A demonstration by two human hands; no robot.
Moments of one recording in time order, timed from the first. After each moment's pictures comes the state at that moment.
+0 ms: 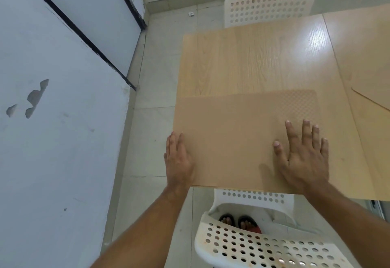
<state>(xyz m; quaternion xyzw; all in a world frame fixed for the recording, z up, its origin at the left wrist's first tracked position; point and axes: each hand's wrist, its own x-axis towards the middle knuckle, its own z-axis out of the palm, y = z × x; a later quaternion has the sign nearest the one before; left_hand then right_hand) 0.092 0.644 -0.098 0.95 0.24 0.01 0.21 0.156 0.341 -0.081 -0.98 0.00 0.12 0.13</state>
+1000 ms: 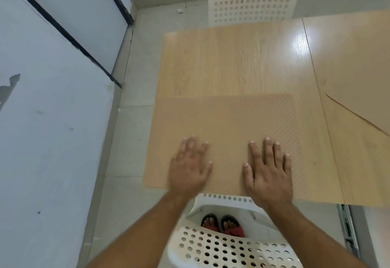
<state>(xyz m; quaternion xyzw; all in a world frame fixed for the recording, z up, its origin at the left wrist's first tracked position) 0.096 0.576 -0.105 0.98 0.06 -0.11 0.12 0.122 0.344 -0.107 -0.99 -0.06 0.12 0.09</state>
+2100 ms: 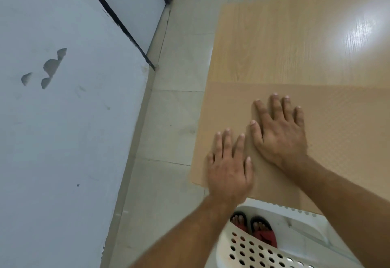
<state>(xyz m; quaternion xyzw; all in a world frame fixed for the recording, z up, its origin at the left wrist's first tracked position) 0.082 0.602 -0.118 0.98 0.15 -0.03 0.13 0.209 0.497 -0.111 -0.98 -0.17 0.09 0.08</state>
